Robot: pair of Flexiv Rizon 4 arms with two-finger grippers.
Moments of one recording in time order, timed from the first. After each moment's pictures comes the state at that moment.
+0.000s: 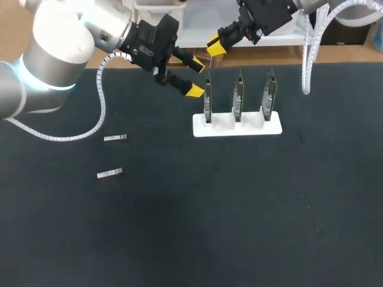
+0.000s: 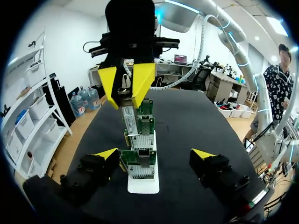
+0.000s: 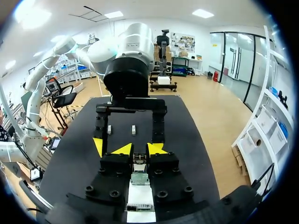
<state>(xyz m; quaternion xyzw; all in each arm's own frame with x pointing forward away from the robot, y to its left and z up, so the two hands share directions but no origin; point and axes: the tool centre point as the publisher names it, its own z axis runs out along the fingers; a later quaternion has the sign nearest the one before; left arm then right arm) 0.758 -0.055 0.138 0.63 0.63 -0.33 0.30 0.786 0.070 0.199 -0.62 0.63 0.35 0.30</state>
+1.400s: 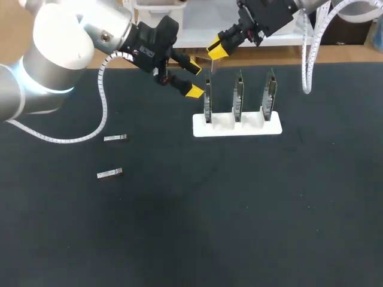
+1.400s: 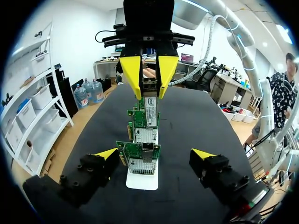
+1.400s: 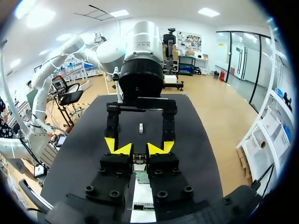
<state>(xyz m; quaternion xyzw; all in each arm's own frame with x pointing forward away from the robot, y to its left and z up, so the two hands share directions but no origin) 0.761 -0.052 0.132 0.61 0.66 -0.33 0.29 0.772 0.068 0.197 -0.64 0.61 0.37 0.28</state>
